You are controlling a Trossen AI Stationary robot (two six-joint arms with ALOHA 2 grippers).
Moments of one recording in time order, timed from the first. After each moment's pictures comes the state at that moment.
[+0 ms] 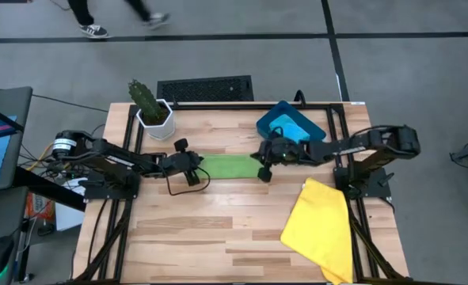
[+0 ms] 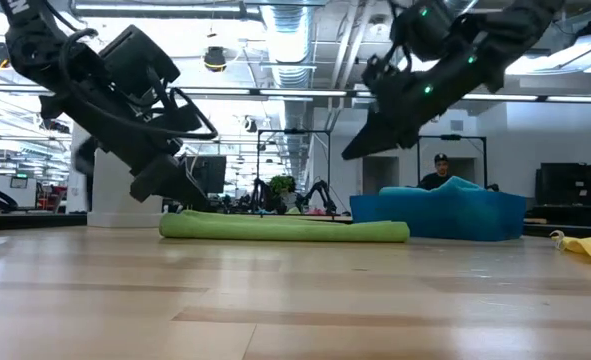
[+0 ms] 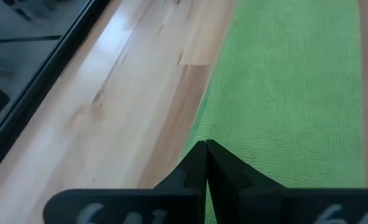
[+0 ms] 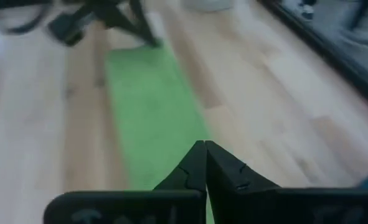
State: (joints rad) left arm 0.07 1.41 0.36 0.36 -0.45 0.09; right arm -0.11 1.47 0.69 0.19 0.13 0.05
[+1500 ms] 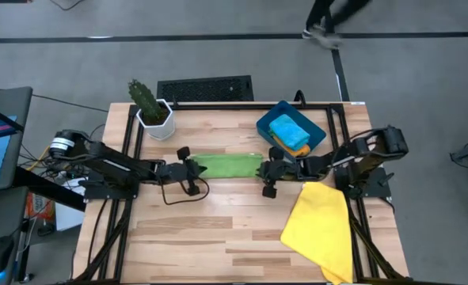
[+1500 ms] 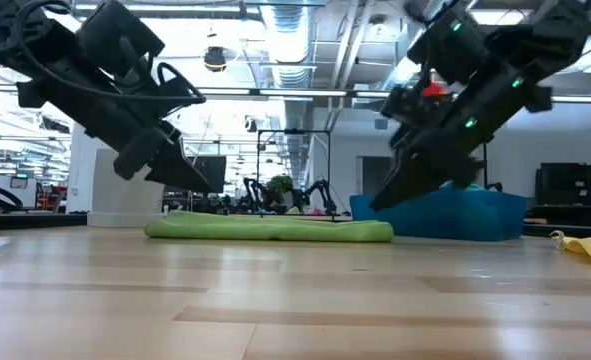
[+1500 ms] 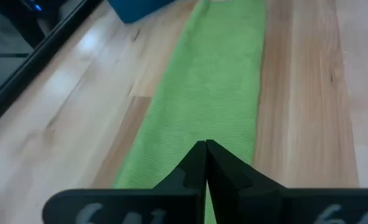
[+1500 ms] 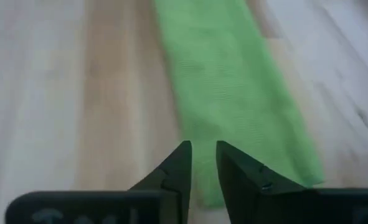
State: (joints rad) left arm -0.08 1.37 0.36 0.39 -0.45 -0.03; right arm 0.07 1.59 0.58 0.25 0.27 0.00
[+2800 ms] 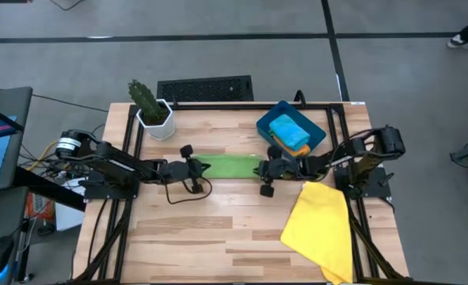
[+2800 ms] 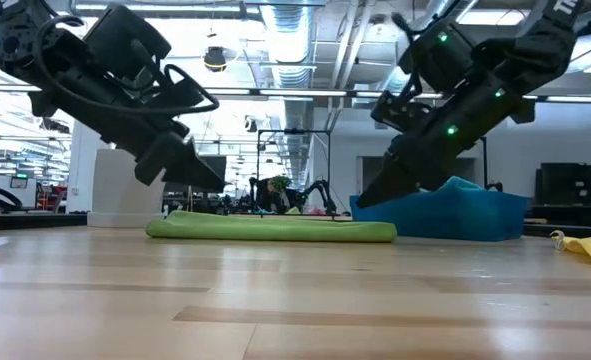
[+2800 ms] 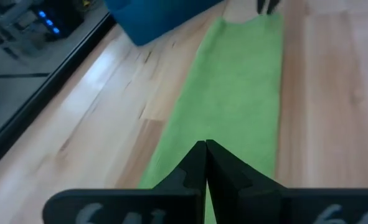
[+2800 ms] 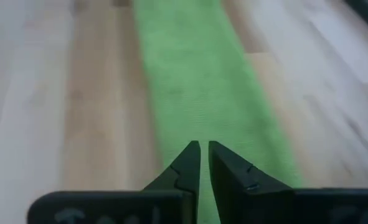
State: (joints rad) left arm -0.06 1.45 0.36 0.55 -0.47 0.06; right arm 0.03 1.62 0.58 0.35 0.27 0.00
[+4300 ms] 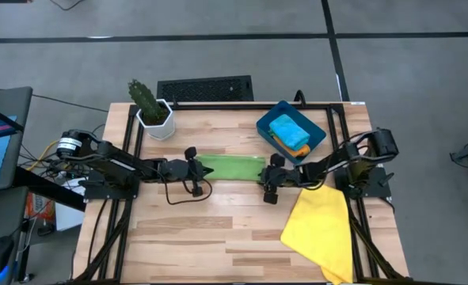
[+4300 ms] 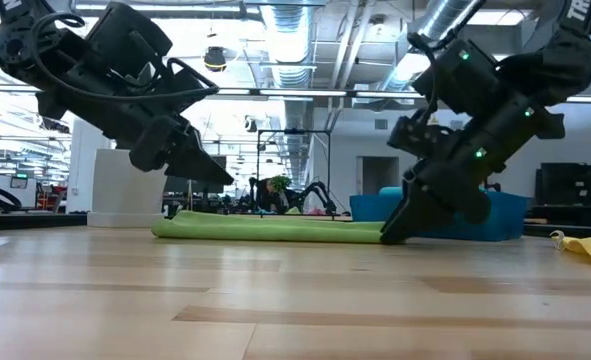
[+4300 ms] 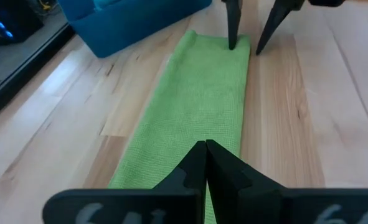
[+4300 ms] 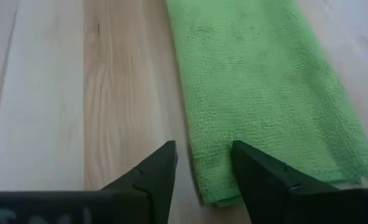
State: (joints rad) left arm -0.04 1.46 0.36 0.60 -0.31 0.05; right arm 0.11 1.71 0.52 0.37 0.27 0.09
